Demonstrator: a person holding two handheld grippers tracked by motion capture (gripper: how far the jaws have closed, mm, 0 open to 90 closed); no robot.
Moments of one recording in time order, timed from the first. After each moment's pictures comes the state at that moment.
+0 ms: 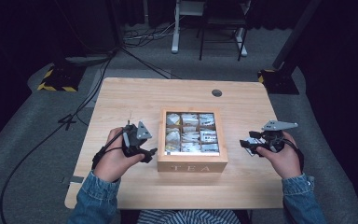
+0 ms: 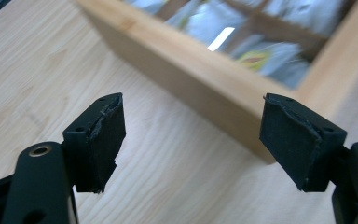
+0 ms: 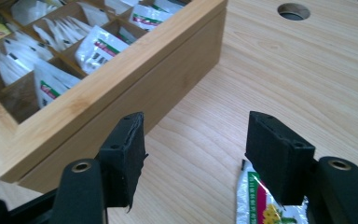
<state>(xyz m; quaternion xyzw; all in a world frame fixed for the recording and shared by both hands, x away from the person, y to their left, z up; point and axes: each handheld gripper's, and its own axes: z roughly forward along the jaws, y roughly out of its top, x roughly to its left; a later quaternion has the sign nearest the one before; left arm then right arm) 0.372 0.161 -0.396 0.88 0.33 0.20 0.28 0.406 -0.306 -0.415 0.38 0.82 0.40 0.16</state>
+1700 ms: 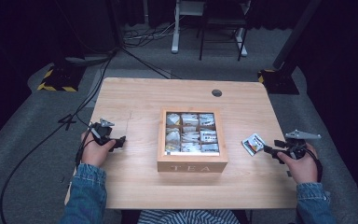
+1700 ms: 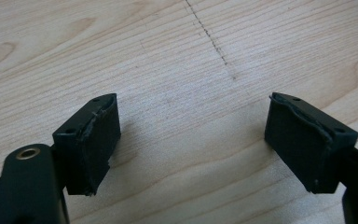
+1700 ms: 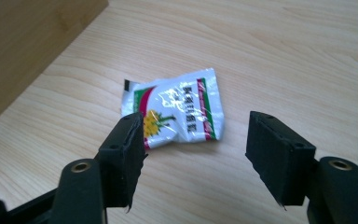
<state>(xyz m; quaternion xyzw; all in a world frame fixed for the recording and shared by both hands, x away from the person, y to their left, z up) 0.439 0.271 -0.499 0.77 0.53 0.19 0.30 0.398 -0.391 -0.458 0.50 0.77 0.36 0.19</state>
